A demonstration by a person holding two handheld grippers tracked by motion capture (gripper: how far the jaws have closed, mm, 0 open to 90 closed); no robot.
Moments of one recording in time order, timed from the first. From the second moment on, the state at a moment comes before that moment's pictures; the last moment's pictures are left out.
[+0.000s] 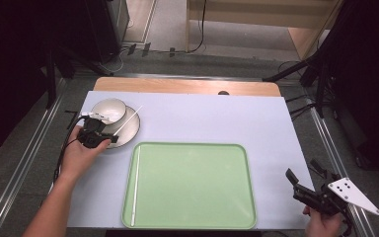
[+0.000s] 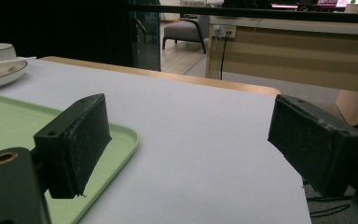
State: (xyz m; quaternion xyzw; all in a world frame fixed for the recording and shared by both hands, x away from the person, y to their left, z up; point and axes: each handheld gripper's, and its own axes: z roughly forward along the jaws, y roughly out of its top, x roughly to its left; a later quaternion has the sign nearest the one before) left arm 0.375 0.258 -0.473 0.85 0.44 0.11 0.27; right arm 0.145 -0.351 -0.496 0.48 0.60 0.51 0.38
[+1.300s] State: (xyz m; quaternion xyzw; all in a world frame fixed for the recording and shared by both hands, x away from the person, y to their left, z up) left arm 0.232 0.124 -0.511 0.87 0.40 0.01 0.30; right arm 0.144 -0.352 -0.495 0.48 0.60 0.52 0.38
